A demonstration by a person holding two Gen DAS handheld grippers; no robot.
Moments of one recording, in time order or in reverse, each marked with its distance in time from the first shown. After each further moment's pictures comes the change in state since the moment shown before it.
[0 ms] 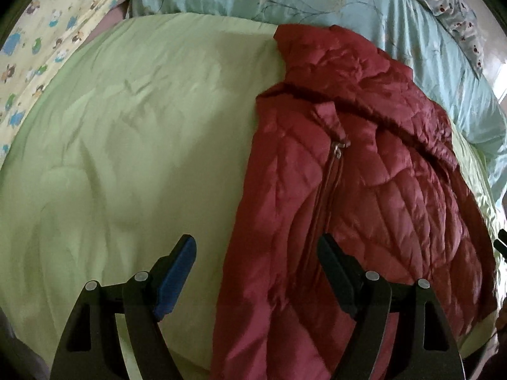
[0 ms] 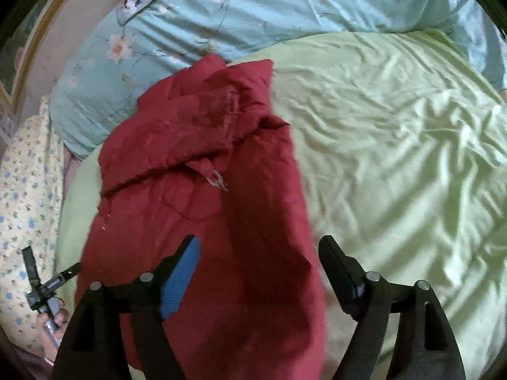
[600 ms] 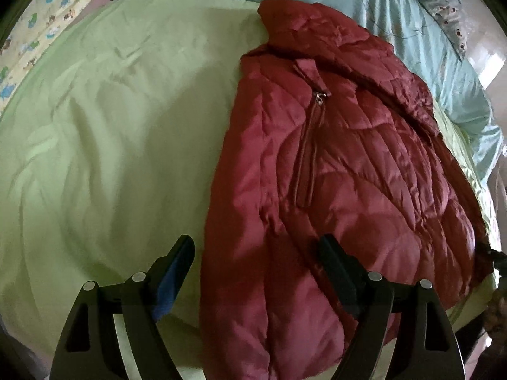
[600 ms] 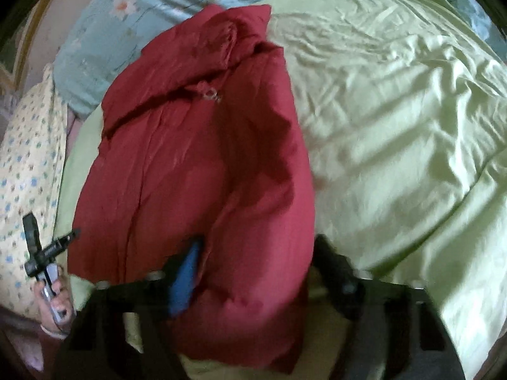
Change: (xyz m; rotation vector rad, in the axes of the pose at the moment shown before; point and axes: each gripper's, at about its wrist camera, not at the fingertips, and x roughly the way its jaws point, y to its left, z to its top) left arm 0.001 0.007 -0.034 0.030 0.075 -0.092; right arm 0.000 -0.017 -0.075 -0.029 0.167 0.047
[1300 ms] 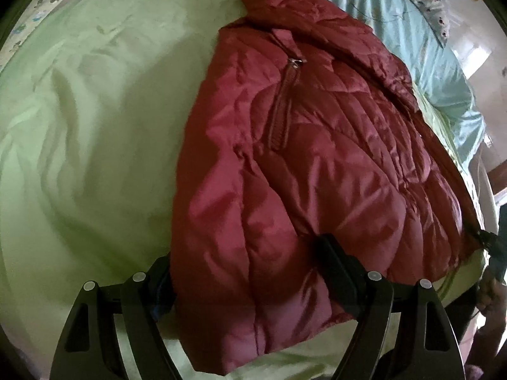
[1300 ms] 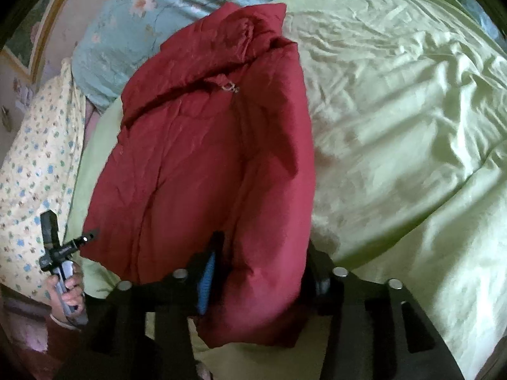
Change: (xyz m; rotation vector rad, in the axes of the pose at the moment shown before) left arm 0.007 -0.004 -0.028 0.023 0.050 -0.096; right arm -0.008 0.003 -0.012 -0.033 0.011 0.073
